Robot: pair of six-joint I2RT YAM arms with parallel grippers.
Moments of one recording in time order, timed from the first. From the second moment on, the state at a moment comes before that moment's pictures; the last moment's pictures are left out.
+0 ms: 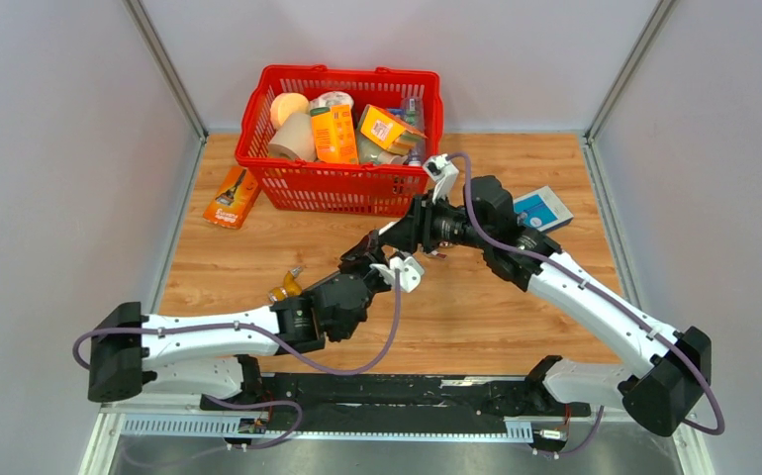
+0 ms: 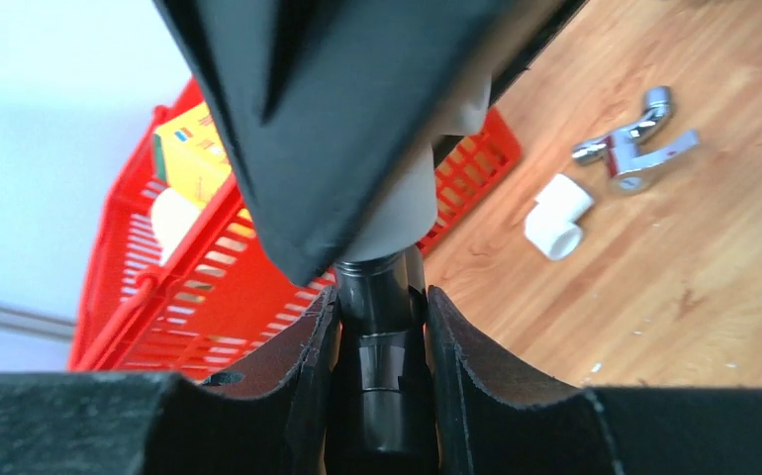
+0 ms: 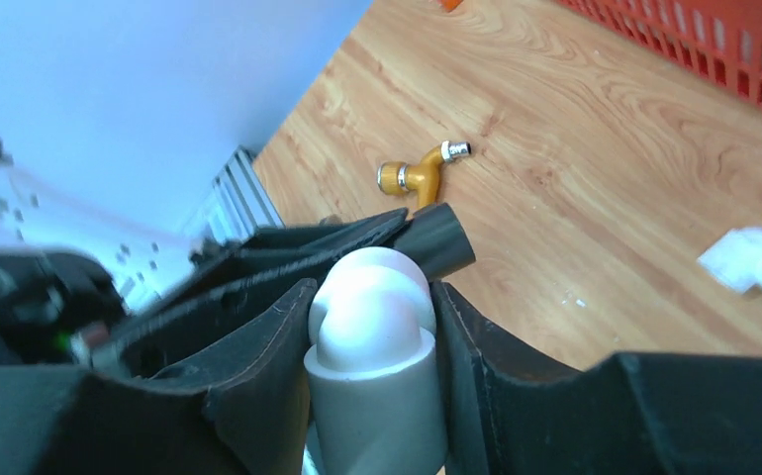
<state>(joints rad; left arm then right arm) -1.28 1.10 0.72 0.21 -0.78 0.58 0.70 1.20 1.08 -0.18 -0.44 0.48</state>
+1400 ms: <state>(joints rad) -0.75 1.18 1.15 -0.52 0.86 0.26 0.59 0.95 1.01 -0.28 -0.96 -0.66</state>
